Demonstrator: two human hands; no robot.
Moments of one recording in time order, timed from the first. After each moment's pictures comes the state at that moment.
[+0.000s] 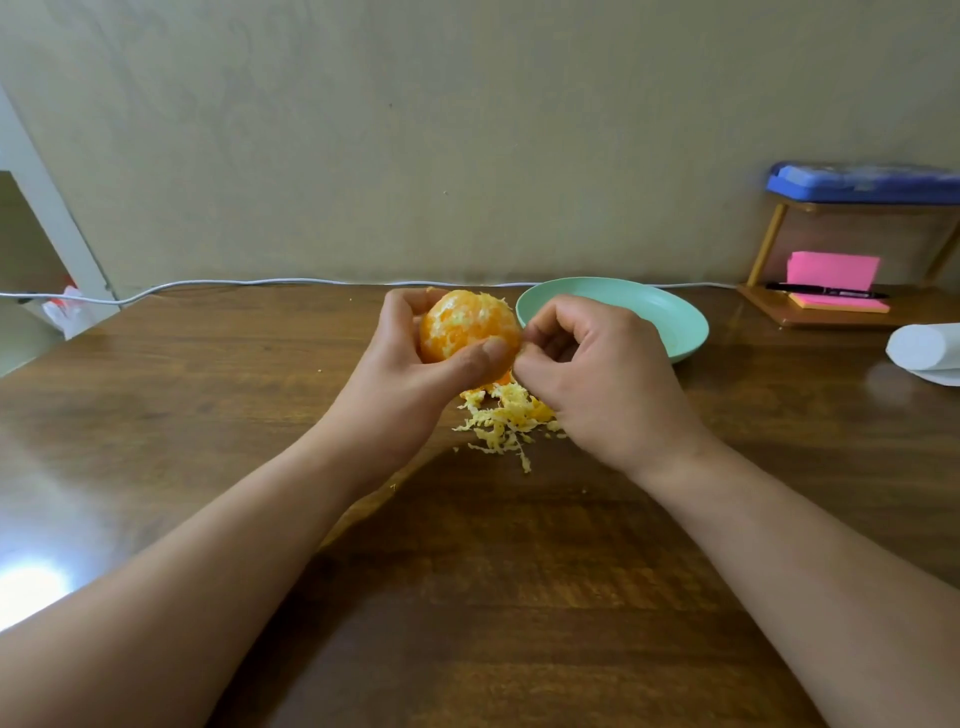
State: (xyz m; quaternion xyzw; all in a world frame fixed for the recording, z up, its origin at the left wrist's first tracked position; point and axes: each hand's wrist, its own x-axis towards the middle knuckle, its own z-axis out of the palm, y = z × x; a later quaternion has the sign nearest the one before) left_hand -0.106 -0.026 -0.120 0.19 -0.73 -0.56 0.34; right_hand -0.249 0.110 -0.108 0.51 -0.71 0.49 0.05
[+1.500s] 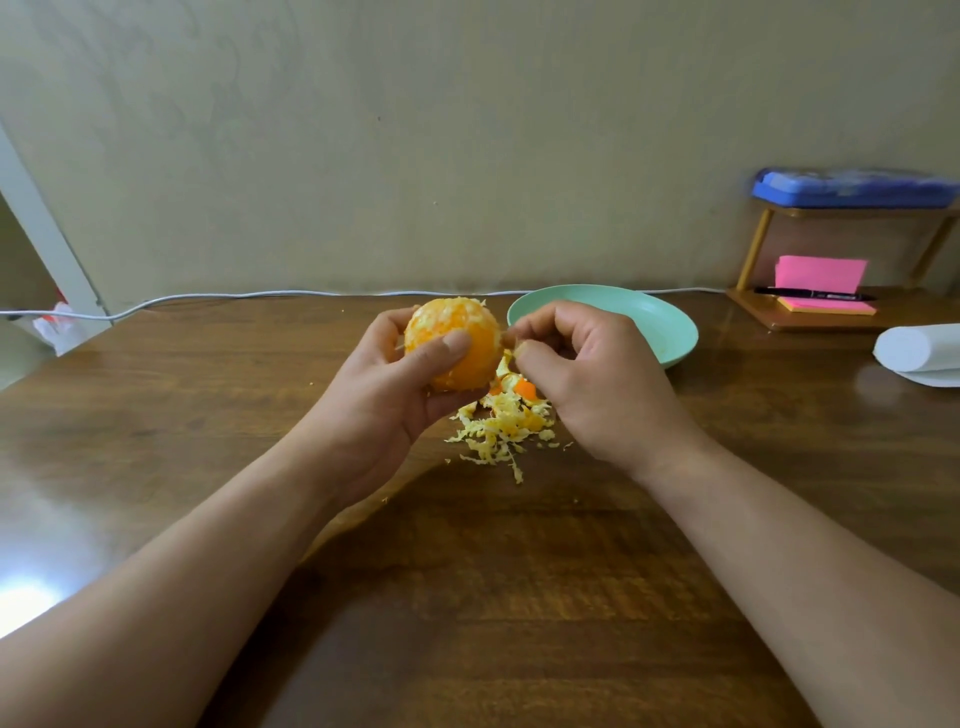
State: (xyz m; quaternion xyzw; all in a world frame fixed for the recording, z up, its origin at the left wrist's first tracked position) left_hand -0.108 -0.031 -0.117 0.13 -0.59 -0.73 0.31; right_hand -0.256 0.110 -0.106 0.49 -0.68 0.55 -0.03
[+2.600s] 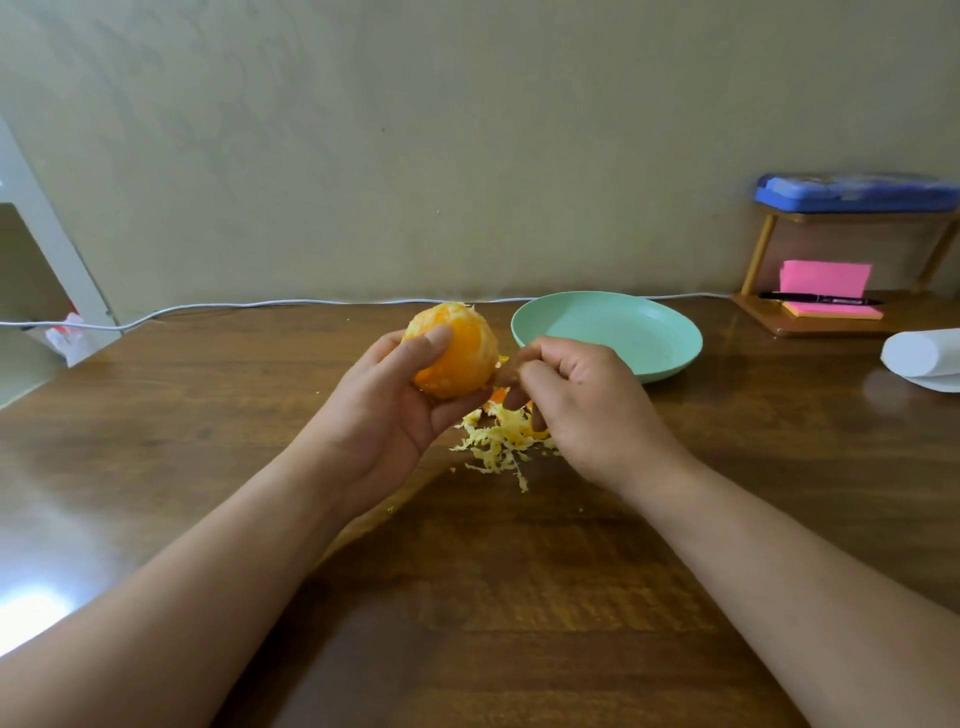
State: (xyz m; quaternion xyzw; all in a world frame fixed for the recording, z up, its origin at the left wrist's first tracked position) left_hand -0.111 -0.035 -0.118 0.12 -0.49 -0.81 0.29; right_hand -0.249 0.108 -0.115 0.48 -0.71 0.51 -0.08
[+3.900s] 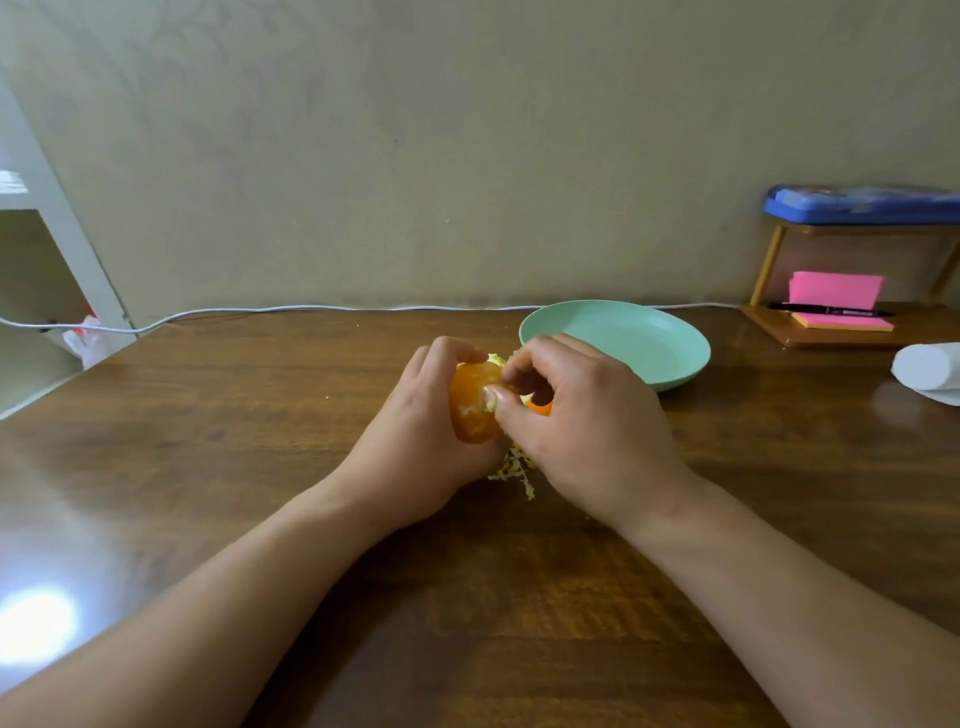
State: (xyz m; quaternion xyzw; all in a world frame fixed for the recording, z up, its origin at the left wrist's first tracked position) left_hand -0.108 -0.028 -0.133 0.19 -0.89 -0.27 0.32; right_hand -0.235 0.110 -0.112 0.55 -0.73 0.38 0.17
